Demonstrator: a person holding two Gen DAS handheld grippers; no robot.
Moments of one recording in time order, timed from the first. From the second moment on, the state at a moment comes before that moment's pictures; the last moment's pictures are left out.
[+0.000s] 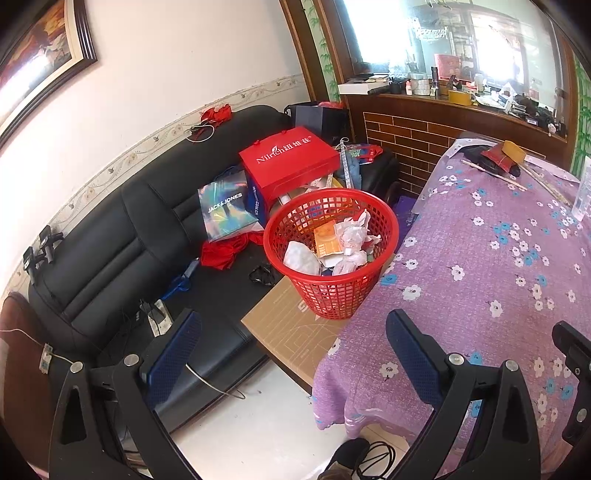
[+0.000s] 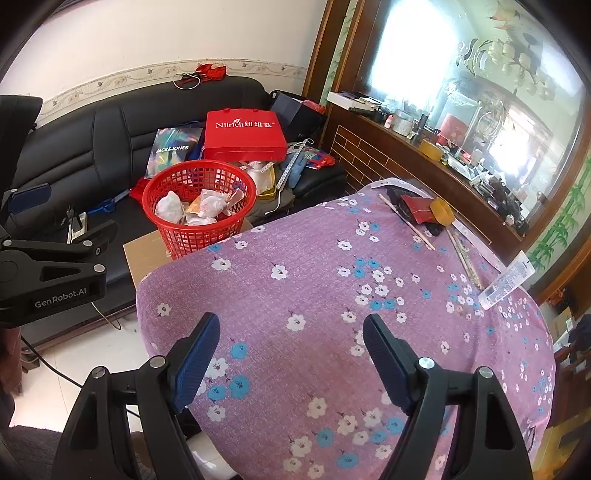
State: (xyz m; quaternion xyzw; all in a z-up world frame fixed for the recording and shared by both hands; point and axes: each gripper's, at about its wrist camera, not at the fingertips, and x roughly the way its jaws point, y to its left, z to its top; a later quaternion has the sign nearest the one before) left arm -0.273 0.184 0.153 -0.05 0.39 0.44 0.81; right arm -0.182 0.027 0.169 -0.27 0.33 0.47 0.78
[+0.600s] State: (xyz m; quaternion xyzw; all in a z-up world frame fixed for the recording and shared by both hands) left arm -0.274 0.186 0.152 -0.05 0.39 0.44 0.81; right arm -0.181 0.029 0.167 -0.27 0.33 0.47 0.77
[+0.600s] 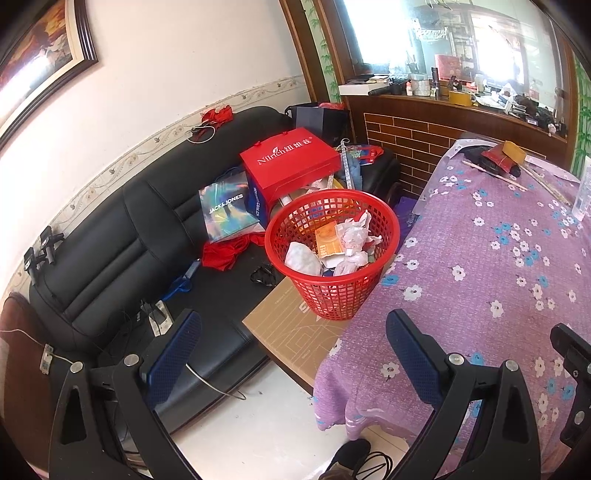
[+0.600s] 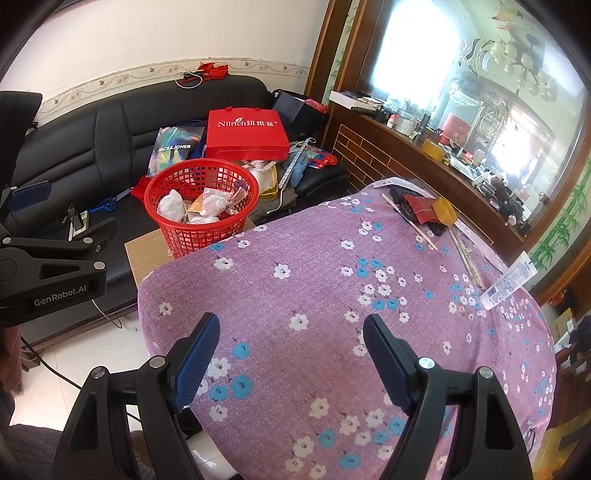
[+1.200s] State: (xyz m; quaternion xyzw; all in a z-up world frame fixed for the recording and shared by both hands) left arm -0.258 0.179 0.146 -0.03 0.40 0.42 0.82; right arm -0.175 0.019 0.162 -0.26 0.35 0.45 0.78
